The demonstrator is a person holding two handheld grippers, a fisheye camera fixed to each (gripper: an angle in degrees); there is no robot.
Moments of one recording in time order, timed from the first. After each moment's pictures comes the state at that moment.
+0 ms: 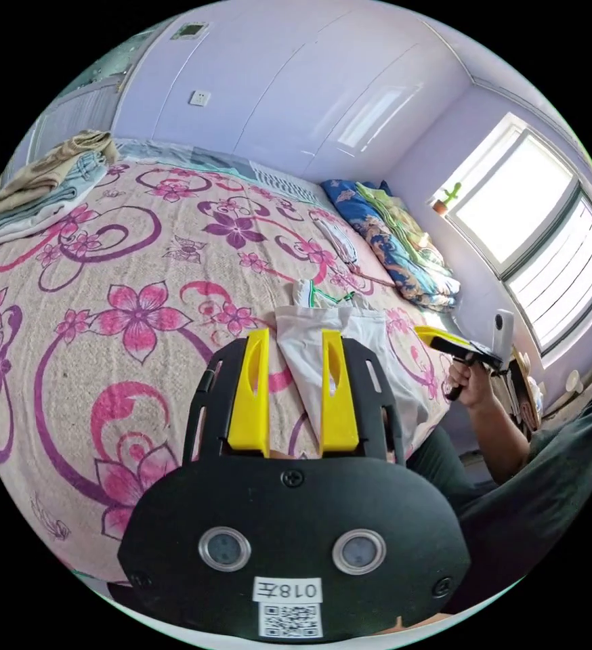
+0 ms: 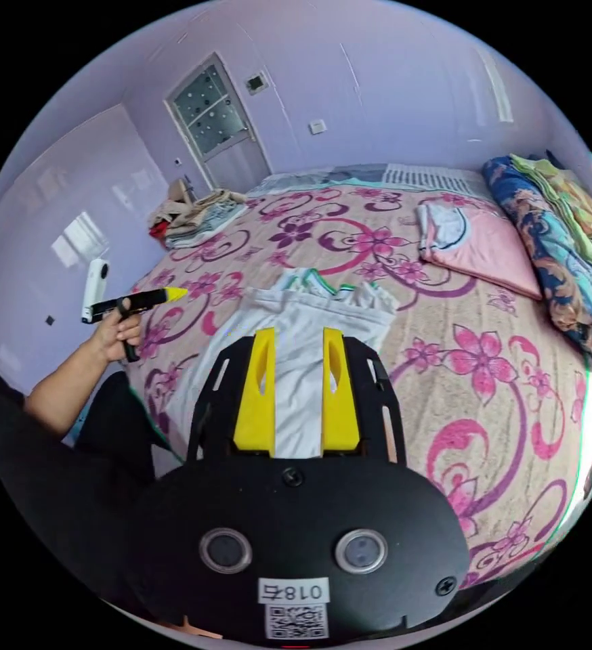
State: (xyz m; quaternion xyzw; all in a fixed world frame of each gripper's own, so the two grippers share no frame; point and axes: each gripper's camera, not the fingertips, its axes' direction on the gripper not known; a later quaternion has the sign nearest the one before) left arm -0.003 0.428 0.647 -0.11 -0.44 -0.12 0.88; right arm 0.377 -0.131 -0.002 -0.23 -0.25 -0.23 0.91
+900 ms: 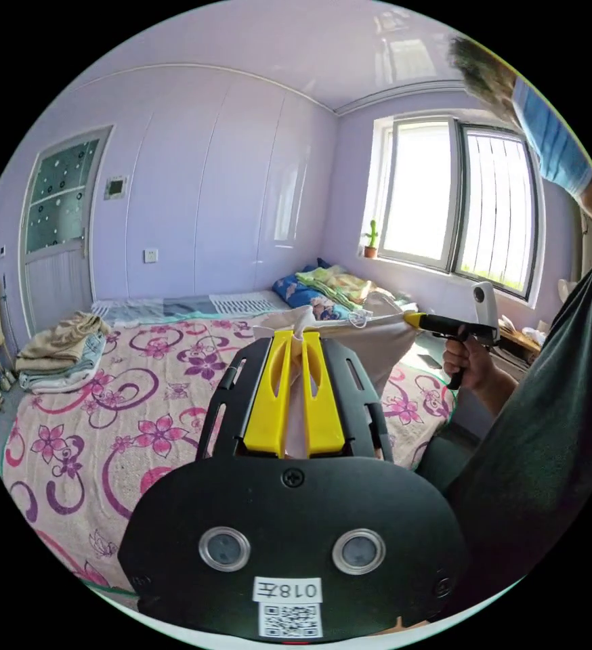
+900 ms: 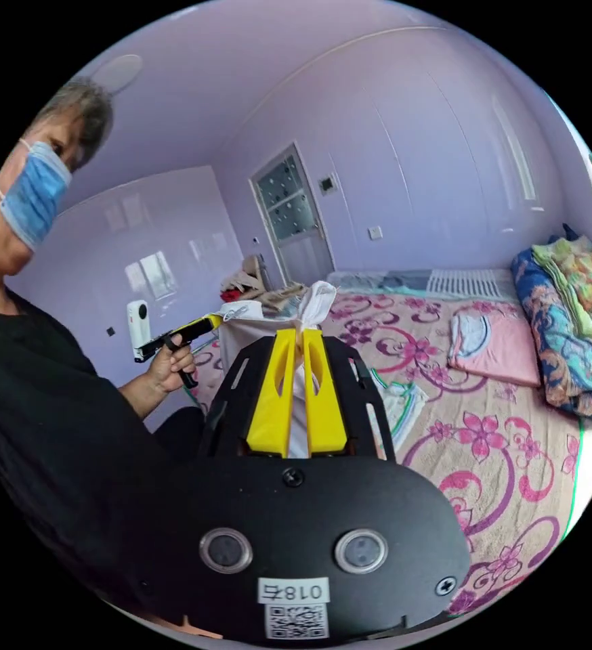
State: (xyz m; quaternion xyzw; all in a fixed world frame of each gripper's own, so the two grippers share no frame) left arm 0.395 0.514 0.488 0.02 -0.46 0.18 0.87; right arm 0.552 -0.022 -0.222 -0.03 -0.43 -0.23 0.87
